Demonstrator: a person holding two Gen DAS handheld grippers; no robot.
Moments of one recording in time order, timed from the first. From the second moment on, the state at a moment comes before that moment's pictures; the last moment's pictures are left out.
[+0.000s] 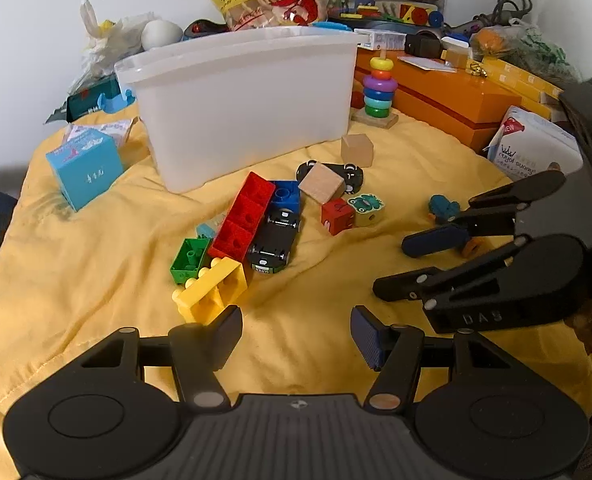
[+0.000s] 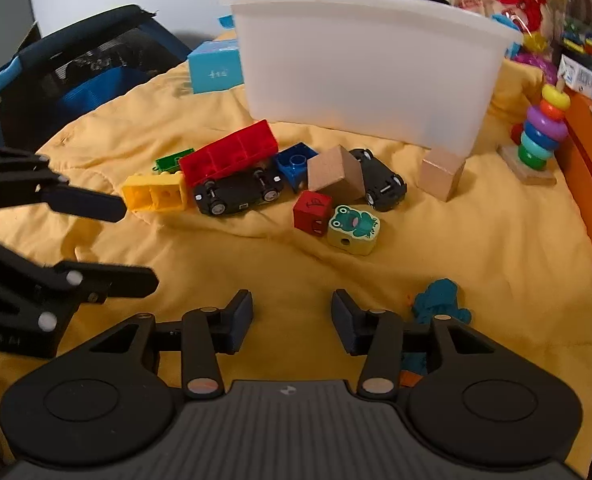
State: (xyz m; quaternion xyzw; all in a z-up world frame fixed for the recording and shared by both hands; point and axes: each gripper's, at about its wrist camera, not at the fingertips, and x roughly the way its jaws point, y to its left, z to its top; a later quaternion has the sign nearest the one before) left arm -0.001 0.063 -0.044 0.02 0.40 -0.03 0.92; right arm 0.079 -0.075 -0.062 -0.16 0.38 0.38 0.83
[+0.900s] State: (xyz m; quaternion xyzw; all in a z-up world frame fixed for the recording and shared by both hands) left arm 0.016 0.059 -0.041 0.04 0.39 -0.02 0.92; right arm 0.070 -0.088 -0.060 -0.17 0.38 0.39 0.82
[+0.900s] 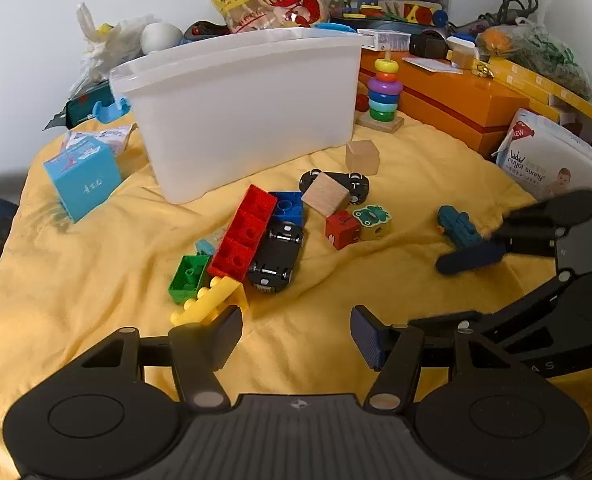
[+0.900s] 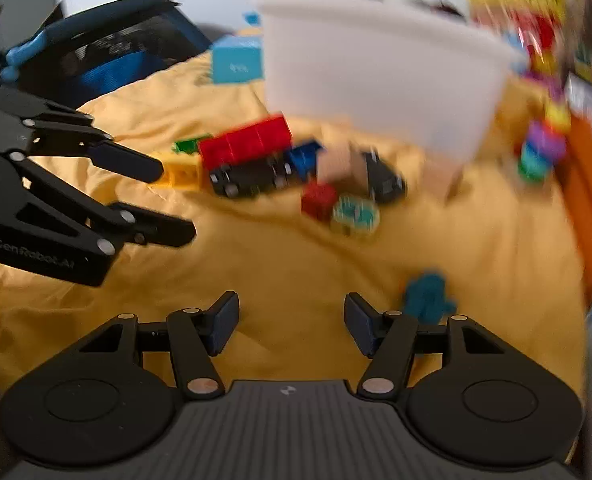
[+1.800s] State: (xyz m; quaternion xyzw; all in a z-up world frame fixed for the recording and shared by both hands) left arm 0.063 0.096 -0.039 -0.09 0.46 -0.12 0.87; right arm 0.077 -0.091 -0.040 -0.18 0.32 0.36 0.86
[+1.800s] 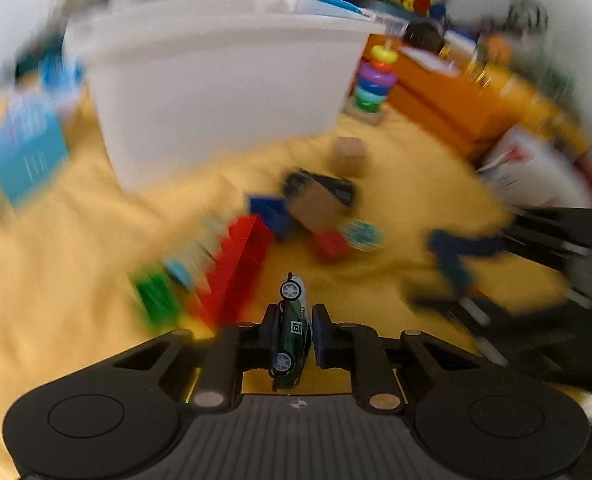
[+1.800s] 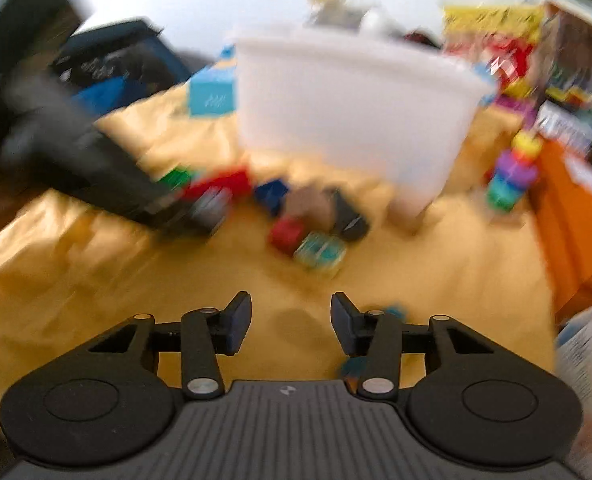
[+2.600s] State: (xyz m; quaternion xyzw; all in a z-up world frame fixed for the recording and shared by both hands) left arm 0.012 0.076 -0.046 -0.07 0.45 -0.10 0.88; right arm 0.181 -0.075 -0.055 -0.03 0.41 0.35 0.84
